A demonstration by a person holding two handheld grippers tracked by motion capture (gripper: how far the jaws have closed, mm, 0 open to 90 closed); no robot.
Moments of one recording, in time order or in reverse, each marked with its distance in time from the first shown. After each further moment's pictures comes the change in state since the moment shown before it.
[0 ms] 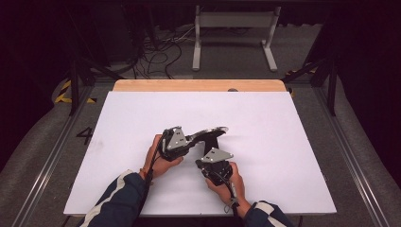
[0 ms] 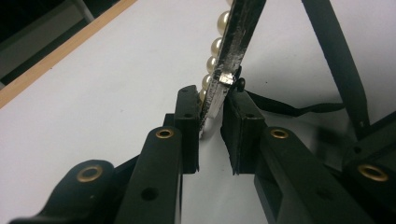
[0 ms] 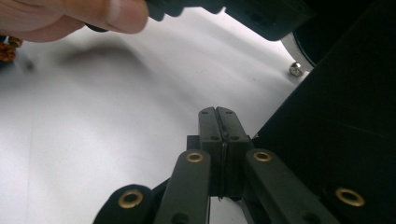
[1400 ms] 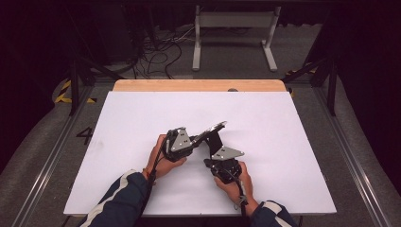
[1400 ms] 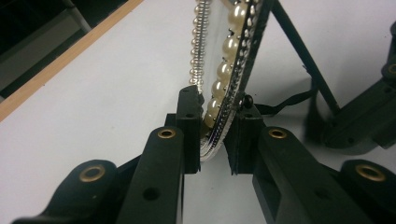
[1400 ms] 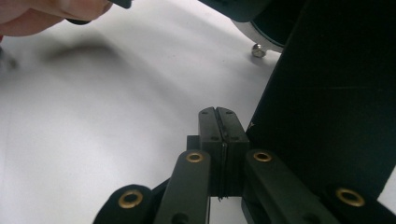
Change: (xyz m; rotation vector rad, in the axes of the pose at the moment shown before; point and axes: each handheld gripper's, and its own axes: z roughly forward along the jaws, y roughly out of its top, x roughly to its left) left arm -0.008 0.009 0.004 -0.015 -0.008 0.053; right arm -0.023 -0.012 -0.010 0.003 0.003 0.042
